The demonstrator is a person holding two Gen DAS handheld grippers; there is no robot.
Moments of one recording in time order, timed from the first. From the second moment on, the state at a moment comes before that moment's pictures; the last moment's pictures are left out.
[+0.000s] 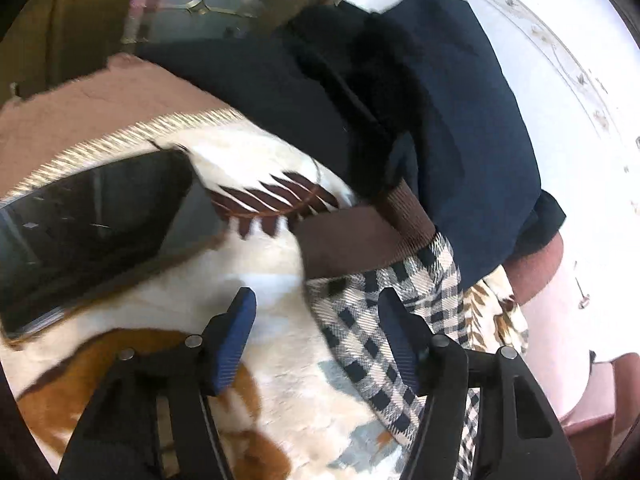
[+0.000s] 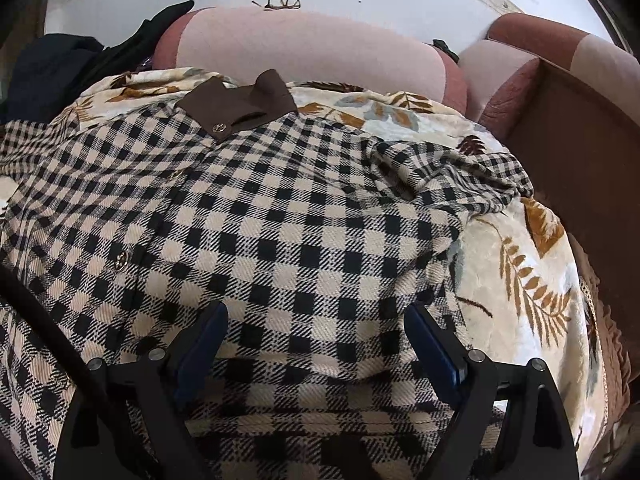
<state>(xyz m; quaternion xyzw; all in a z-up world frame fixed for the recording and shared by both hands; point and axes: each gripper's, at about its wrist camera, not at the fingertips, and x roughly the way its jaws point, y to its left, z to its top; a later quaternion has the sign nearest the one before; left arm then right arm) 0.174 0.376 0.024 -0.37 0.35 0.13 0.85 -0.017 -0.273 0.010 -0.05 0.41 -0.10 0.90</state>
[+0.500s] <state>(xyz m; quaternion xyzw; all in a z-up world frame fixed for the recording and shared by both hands) 0.191 0.319 0.074 -0.32 0.34 0.07 0.88 -0.017 -0.271 0.007 -0.06 0.41 -0.11 0.90</state>
